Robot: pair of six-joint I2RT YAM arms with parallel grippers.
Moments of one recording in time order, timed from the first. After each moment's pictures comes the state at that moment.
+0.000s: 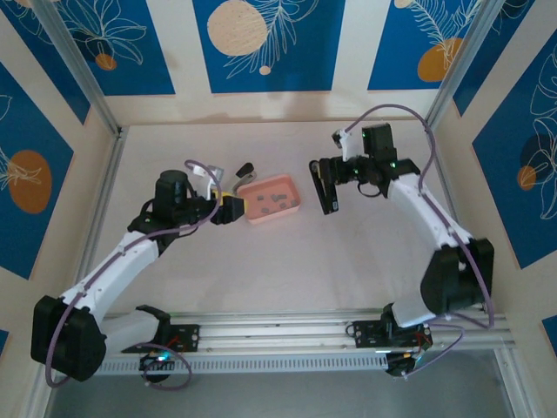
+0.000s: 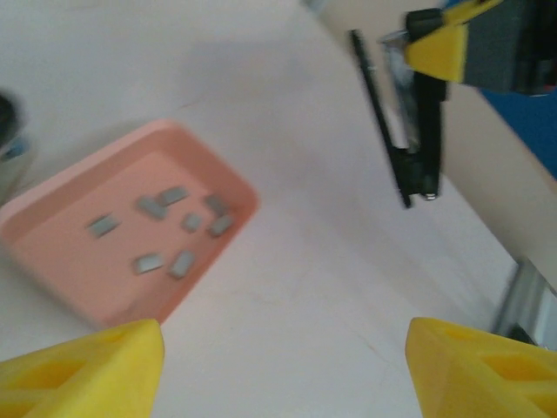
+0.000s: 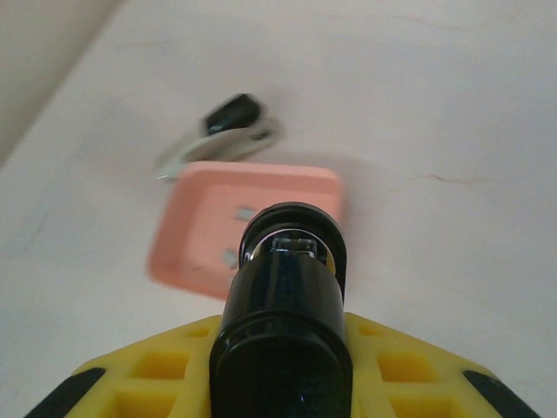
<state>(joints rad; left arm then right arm) -0.37 1.12 0.80 -0.15 0.63 -0.25 0.24 1.42 1.20 -0.50 -0.55 0.01</state>
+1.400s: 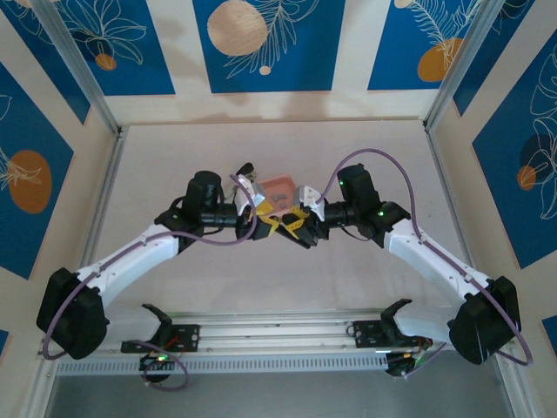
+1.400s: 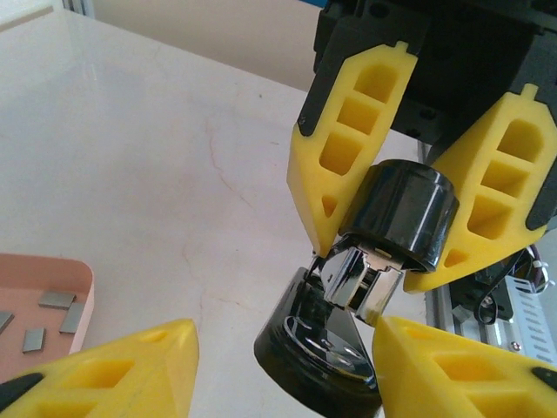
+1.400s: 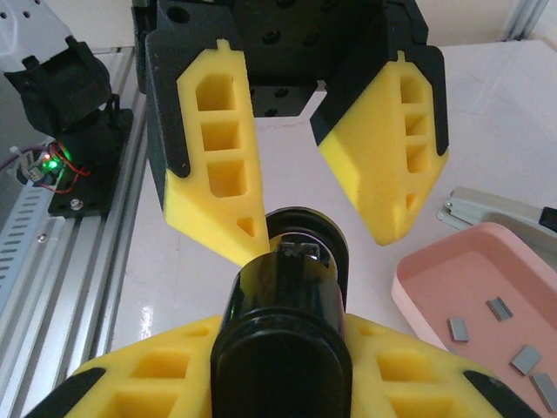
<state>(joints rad) -0.59 1.27 0.86 -0.08 0.73 0.11 0.53 1.18 0.92 -0.39 -0.81 -0.51</state>
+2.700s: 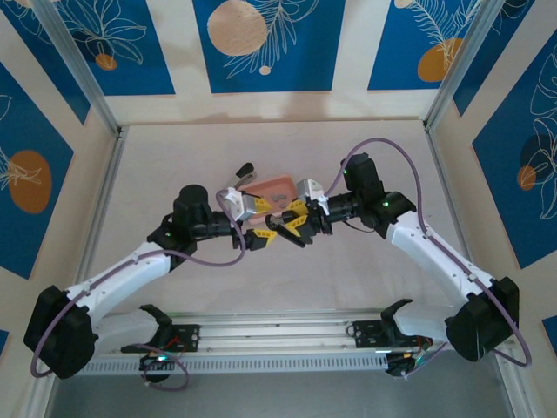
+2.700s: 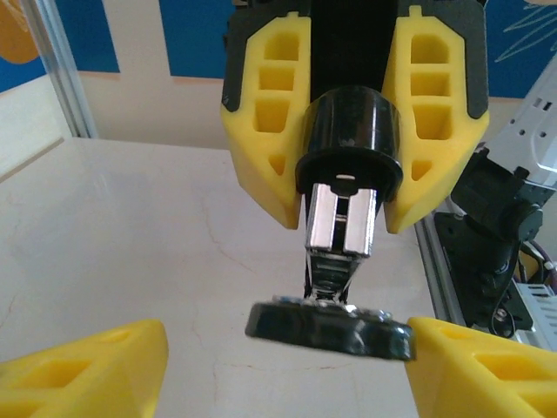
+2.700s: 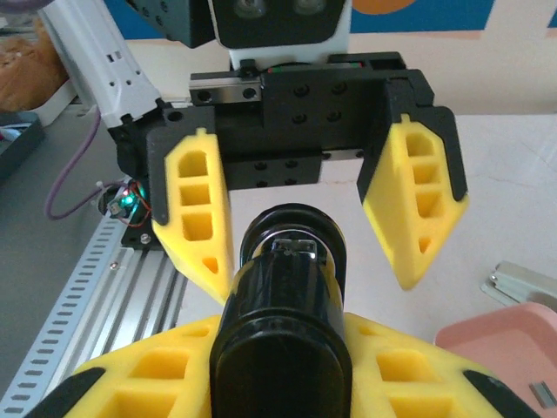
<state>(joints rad) -0.61 1.13 0.70 0.20 0.79 0.17 0.50 1.20 1.04 -0.50 -1.02 -0.57</state>
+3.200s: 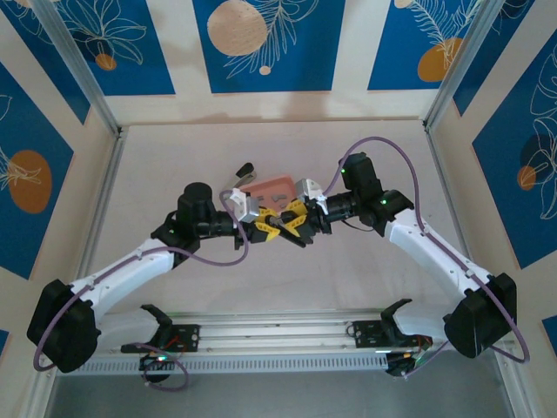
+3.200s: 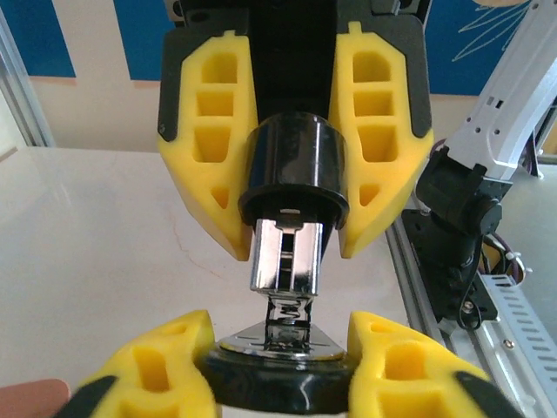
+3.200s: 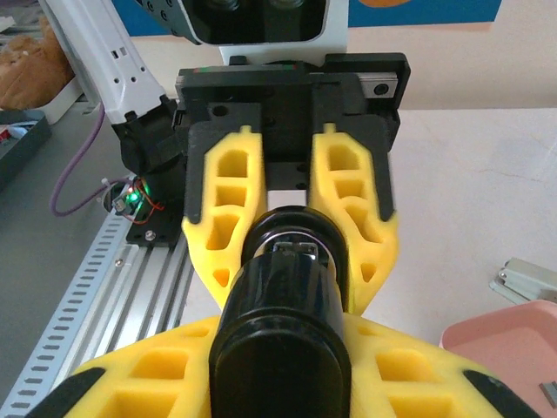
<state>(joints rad) -0.63 1.16 0.72 0.20 0.87 0.18 0.50 1.22 1.05 -0.51 -1.03 -0.58</state>
